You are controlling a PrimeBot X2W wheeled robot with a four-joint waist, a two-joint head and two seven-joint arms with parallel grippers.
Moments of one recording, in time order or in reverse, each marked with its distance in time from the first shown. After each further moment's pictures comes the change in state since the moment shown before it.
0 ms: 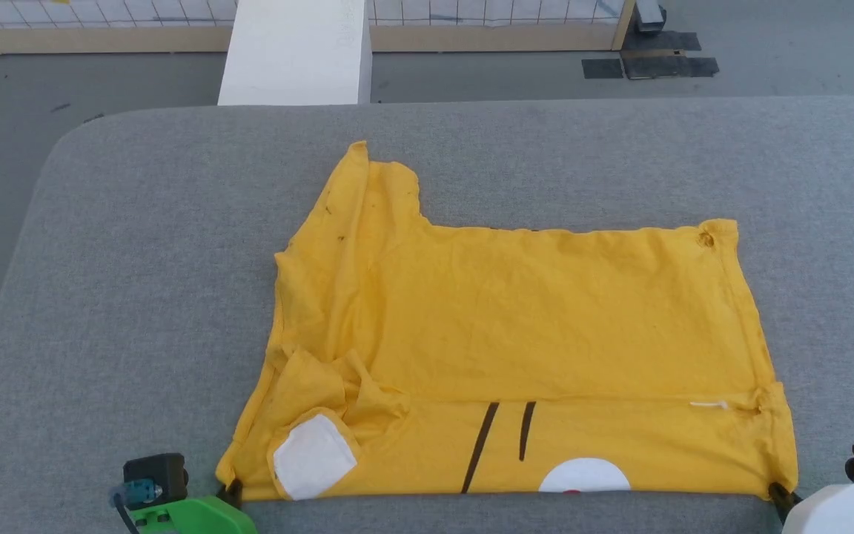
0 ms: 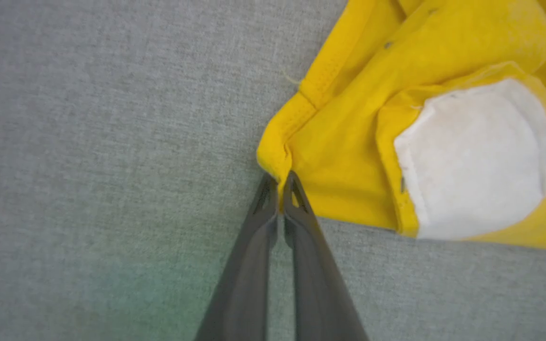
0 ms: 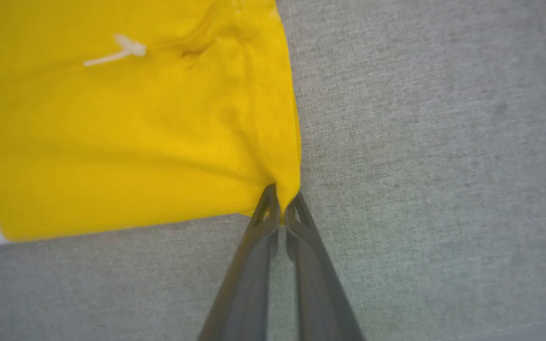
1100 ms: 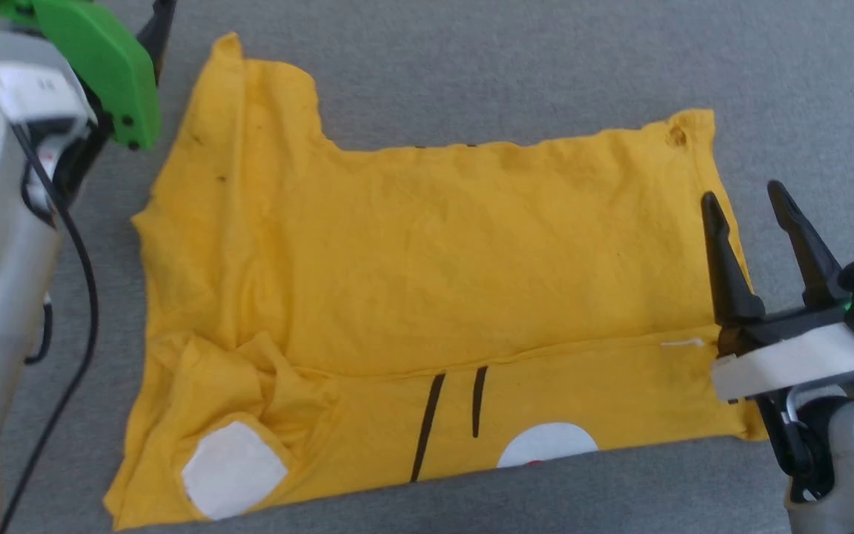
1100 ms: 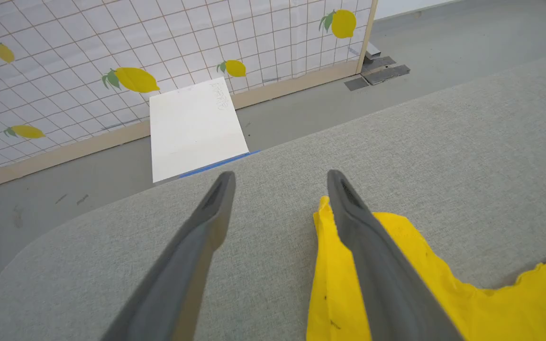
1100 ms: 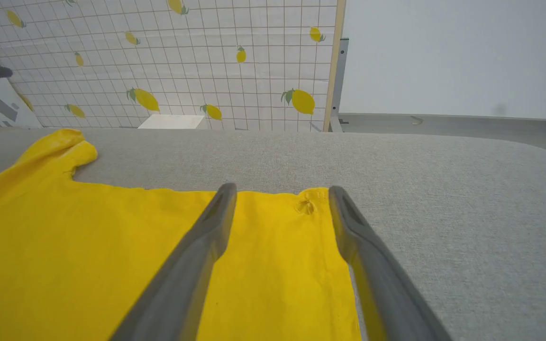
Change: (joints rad) left arm -1.064 0.121 -0.050 0.320 0.171 -0.393 0.168; right arm -0.323 -0.082 0.294 -0.179 -0.026 0.000 -0.580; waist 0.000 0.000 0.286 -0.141
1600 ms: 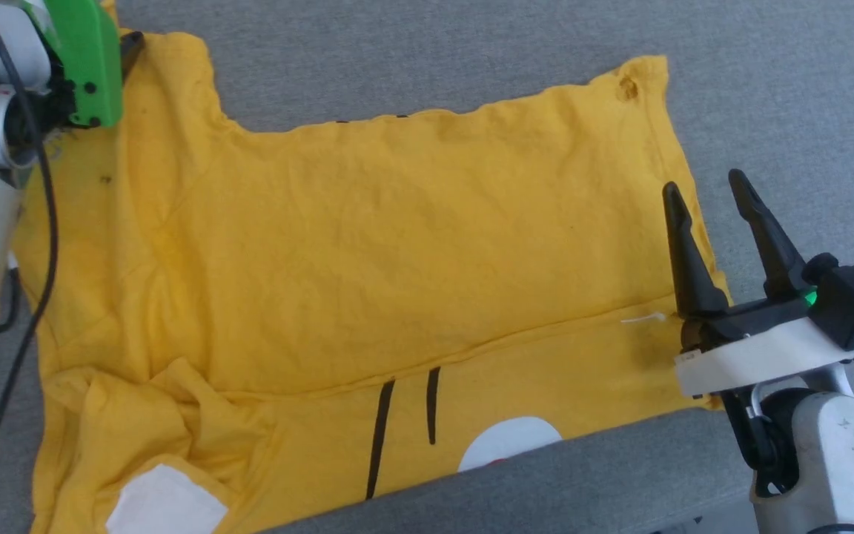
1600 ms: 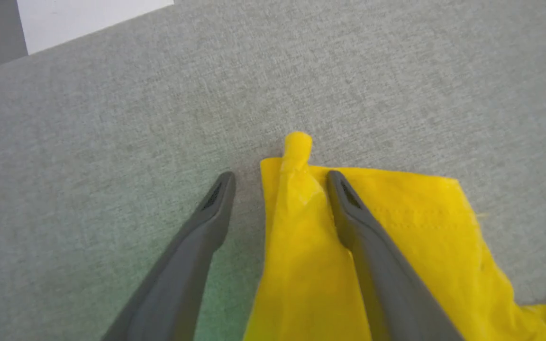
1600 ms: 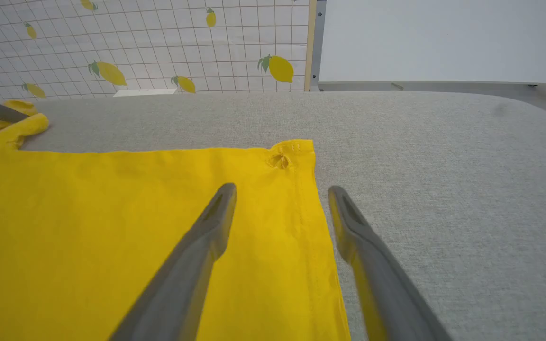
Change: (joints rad) left arm -0.106 0.022 -0.018 0.097 -0.089 0.070 0.421; right arm -0.033 0.052 0.049 0.017 -0.007 0.000 -0.029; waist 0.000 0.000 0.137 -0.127
